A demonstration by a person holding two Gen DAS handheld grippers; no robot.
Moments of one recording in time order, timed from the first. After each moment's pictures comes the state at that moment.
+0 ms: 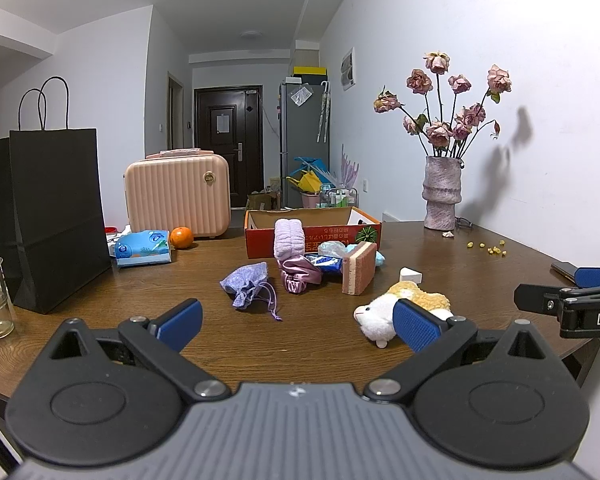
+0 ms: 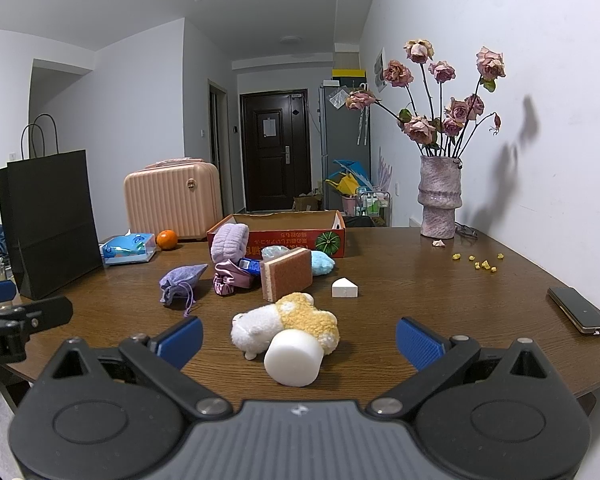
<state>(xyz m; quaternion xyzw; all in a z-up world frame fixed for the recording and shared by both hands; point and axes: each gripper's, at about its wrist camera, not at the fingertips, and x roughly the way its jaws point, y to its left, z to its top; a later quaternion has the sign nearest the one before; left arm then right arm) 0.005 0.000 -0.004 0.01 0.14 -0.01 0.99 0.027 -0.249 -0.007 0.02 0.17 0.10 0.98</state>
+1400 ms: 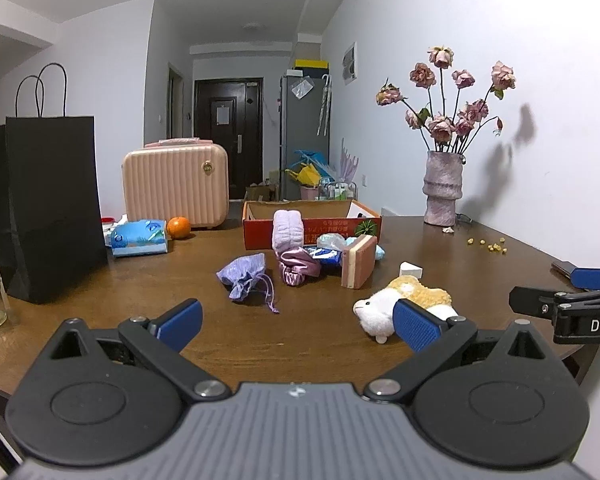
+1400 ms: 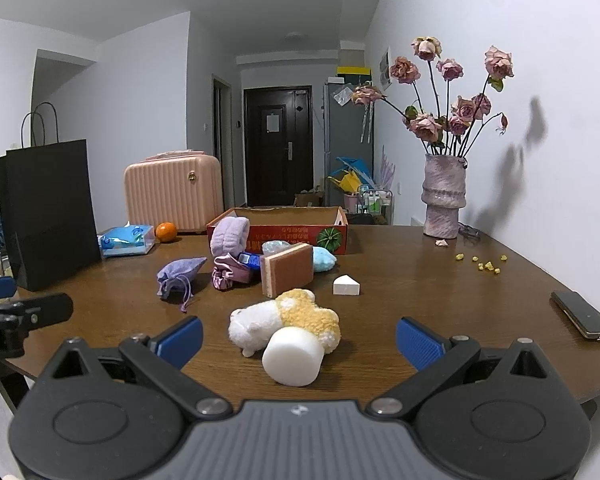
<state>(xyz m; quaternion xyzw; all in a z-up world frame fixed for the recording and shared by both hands) 0.007 -0.014 -0.006 0.01 0.15 -0.01 0.99 0.038 -0.246 -0.012 0.00 0.18 0.10 0.98</state>
